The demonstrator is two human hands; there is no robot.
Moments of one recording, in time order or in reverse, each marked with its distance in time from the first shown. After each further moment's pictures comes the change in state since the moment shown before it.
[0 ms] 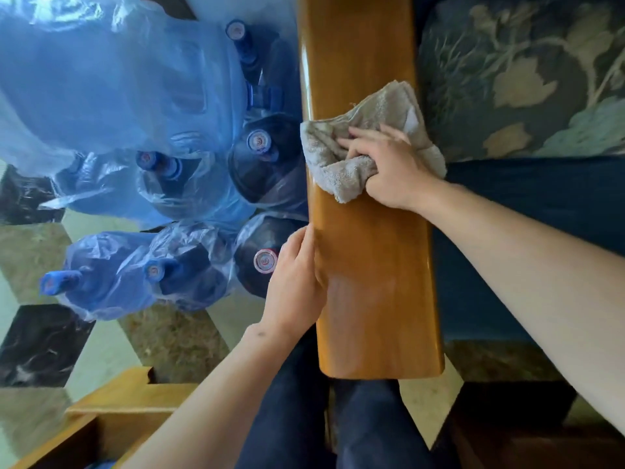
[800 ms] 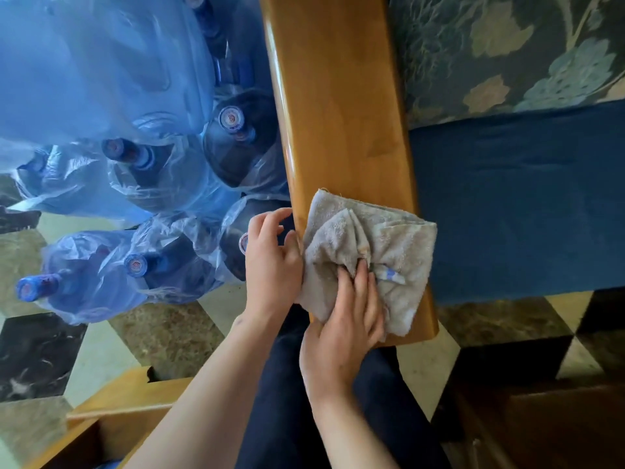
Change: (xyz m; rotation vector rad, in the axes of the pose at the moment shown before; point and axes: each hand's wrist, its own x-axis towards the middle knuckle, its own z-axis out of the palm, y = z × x) left_hand -0.006 -0.001 0.002 -0.270 0.174 -0.177; right_hand -0.188 -0.144 0.181 0.232 0.474 0.779
